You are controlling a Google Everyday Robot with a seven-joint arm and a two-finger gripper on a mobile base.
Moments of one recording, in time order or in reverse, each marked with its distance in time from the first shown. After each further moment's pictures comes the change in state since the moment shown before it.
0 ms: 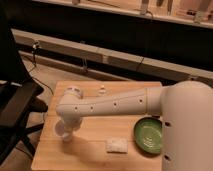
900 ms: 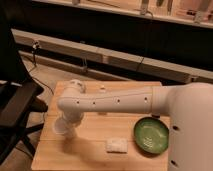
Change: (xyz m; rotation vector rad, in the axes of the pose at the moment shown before) arm 0.013 0.003 -0.035 0.022 0.007 -0.003
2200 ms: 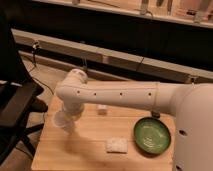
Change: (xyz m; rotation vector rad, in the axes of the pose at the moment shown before) arm 0.021 0.002 -0.037 0.002 0.002 -0.003
